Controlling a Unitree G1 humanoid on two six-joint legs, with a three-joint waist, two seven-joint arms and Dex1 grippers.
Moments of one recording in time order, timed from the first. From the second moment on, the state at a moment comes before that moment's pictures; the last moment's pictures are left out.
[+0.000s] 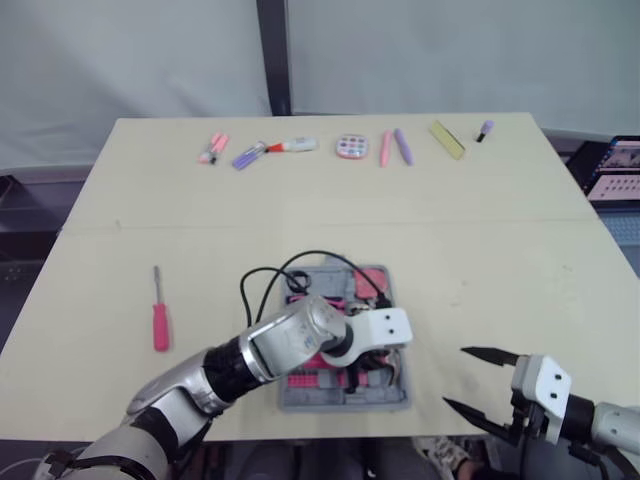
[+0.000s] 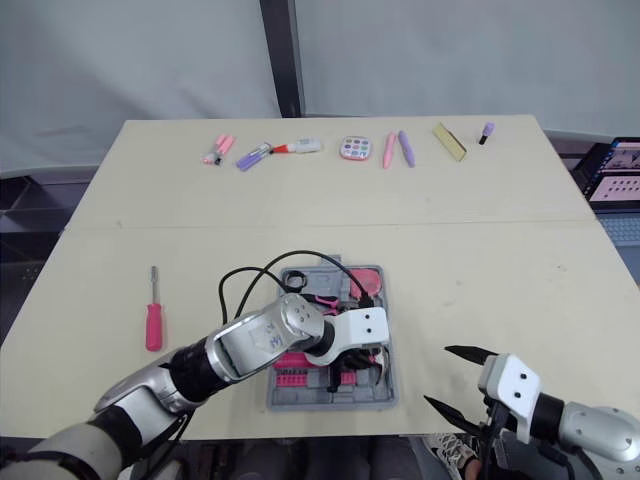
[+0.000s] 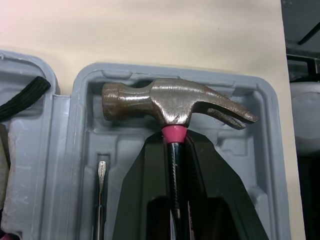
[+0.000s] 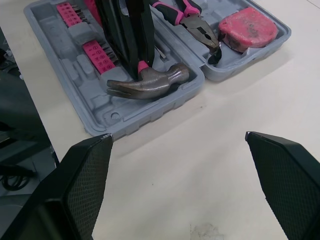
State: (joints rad) left arm -0.75 0.30 -0.84 -0.22 -0.15 1.12 -0.66; right arm 0.53 -0.76 -0.28 -0.41 0.33 -0.02 0.98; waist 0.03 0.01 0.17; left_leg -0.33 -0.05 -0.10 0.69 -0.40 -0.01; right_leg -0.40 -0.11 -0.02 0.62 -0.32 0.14
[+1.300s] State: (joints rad) left arm -0.49 0.44 -0.46 -0.35 -0.33 0.87 -0.83; right arm 0.51 -0.75 -0.29 -0.41 0.33 -0.02 0.97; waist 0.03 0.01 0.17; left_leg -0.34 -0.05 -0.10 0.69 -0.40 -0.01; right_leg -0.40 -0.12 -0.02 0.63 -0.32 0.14
